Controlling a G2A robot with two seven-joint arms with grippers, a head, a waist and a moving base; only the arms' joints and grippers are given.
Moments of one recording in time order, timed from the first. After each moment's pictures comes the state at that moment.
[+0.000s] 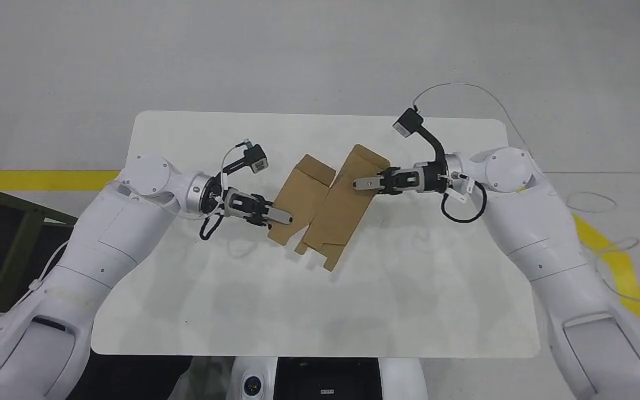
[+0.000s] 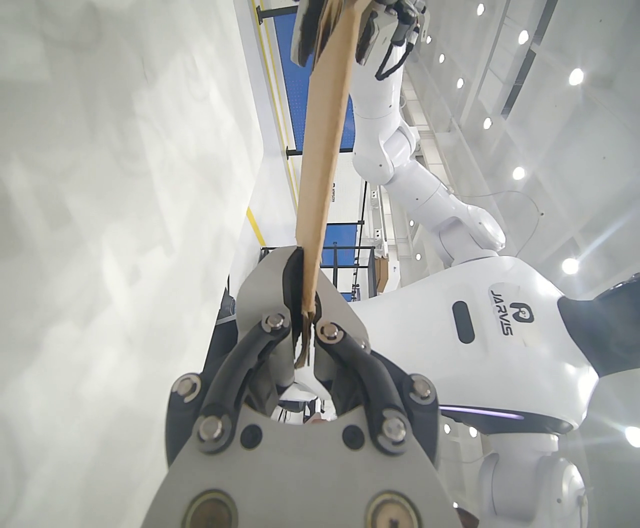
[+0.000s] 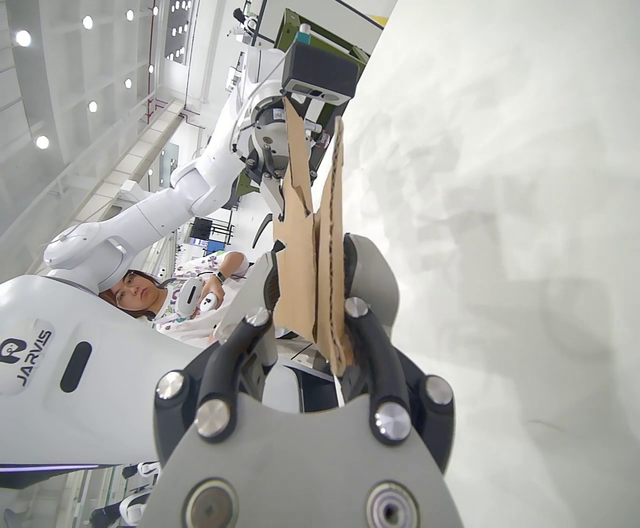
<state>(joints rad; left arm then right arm) 0.61 -0.92 -0.76 -1.15 -0.74 -0.34 -1.48 -0.59 -1.12 0.92 -1.10 0.47 -0.50 1.32</state>
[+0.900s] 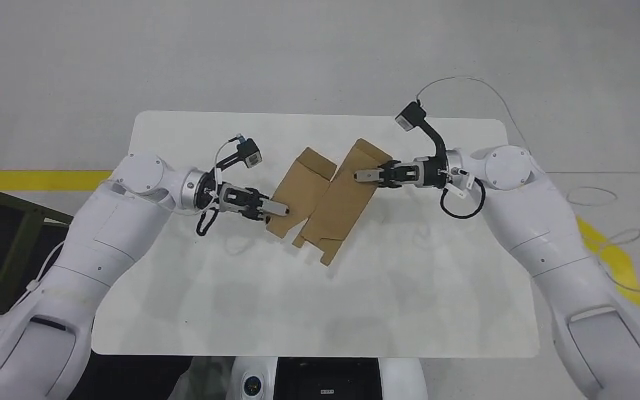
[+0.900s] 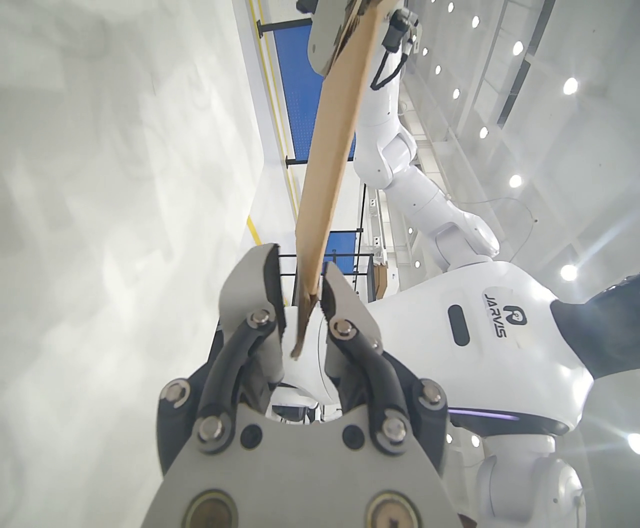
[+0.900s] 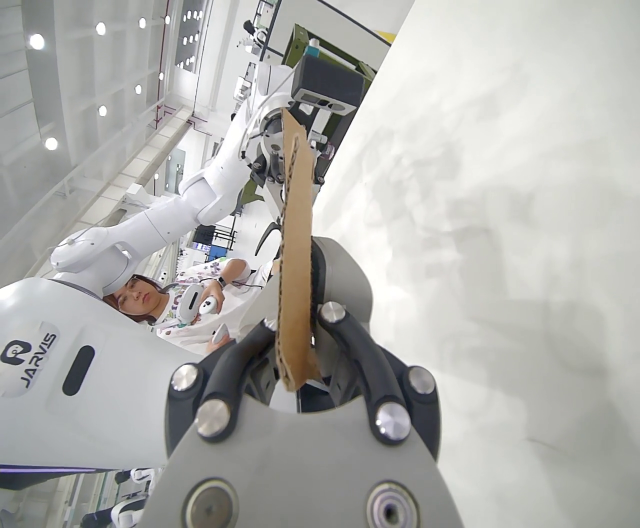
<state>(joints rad) 0.60 -0.93 -0.81 -1.11 -0.76 -0.33 -1.49 -0.54 -1.11 0.85 -1.04 0.54 -0.57 1.25</state>
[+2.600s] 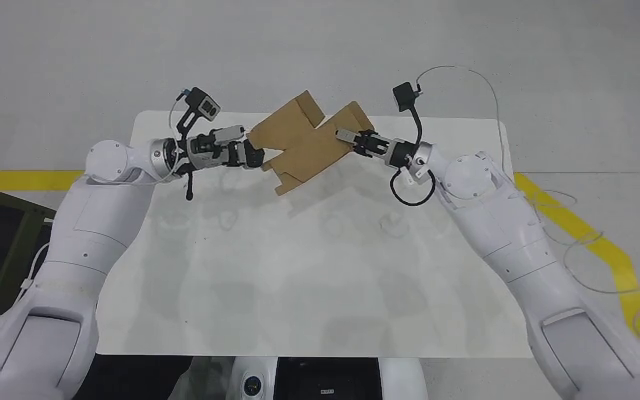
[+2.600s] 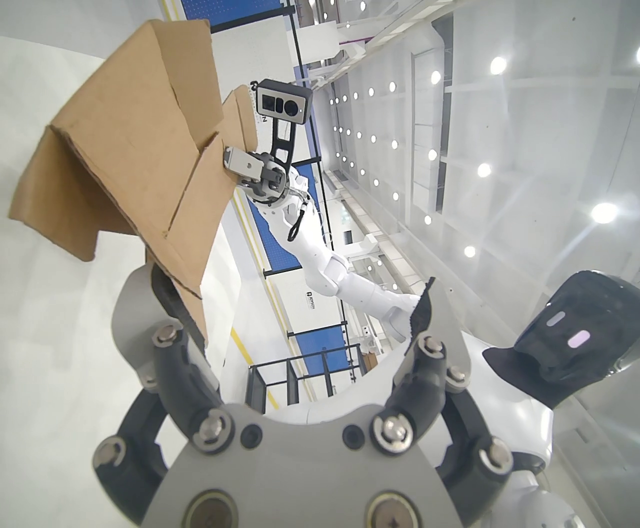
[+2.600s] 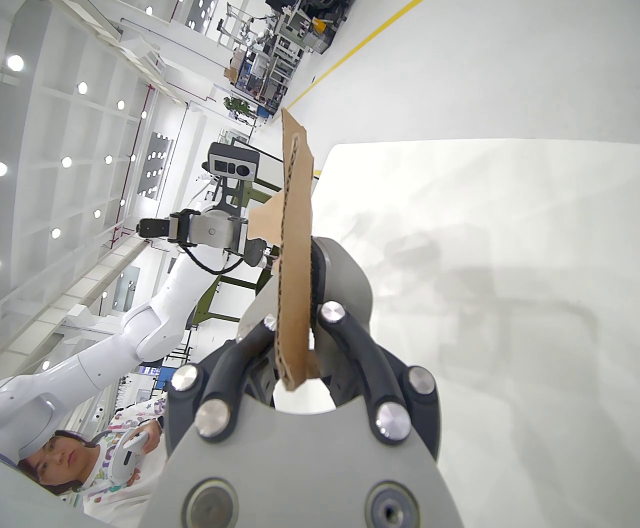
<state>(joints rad) 0.59 -0.99 -0.99 -0.97 -0.85 -0.40 -1.34 -0.58 -1.20 0.84 -1.08 0.21 -0.44 0.66</state>
